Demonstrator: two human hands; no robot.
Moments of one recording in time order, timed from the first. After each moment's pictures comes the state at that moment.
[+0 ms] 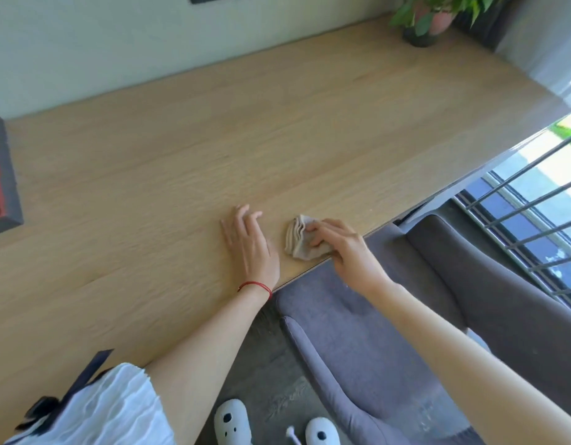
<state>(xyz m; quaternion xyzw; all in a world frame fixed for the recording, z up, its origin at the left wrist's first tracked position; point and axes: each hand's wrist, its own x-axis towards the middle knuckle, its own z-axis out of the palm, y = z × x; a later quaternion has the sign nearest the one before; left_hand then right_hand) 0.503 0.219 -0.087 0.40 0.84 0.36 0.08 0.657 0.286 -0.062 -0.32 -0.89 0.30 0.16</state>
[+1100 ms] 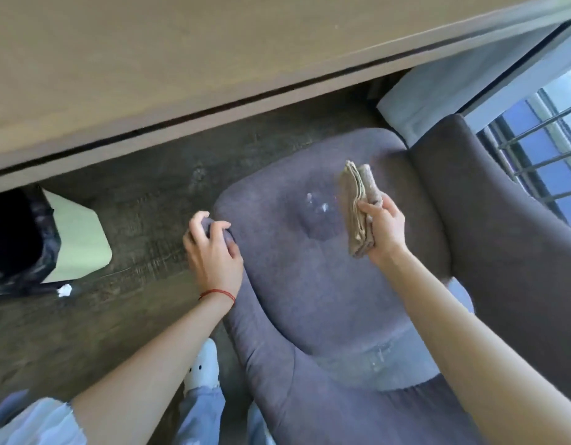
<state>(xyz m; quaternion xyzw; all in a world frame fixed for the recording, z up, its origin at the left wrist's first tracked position) 0.663 0.142 -0.283 0.30 0.93 0.20 0.12 0.832 0.323 -0.268 -0.61 -0.40 0.62 0.29</state>
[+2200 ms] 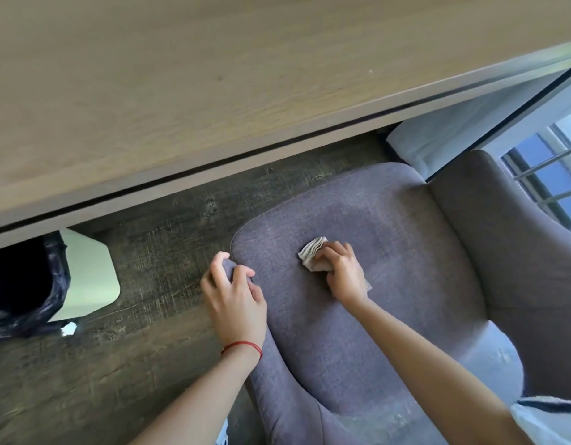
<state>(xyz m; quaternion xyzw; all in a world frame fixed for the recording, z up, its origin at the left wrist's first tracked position) 0.665 0.147 -0.285 0.28 0.93 0.20 0.10 0.788 0.293 -0.369 -0.42 -0.87 0.25 0.04</state>
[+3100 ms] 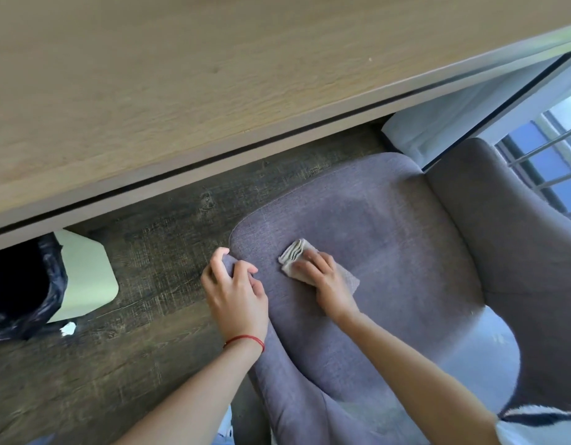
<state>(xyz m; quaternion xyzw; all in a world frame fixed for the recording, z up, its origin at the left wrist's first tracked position) 0.663 0.145 -0.288 0.28 0.93 0.23 0.11 0.794 0.253 -0.380 -0.33 -0.90 0.29 0.02</state>
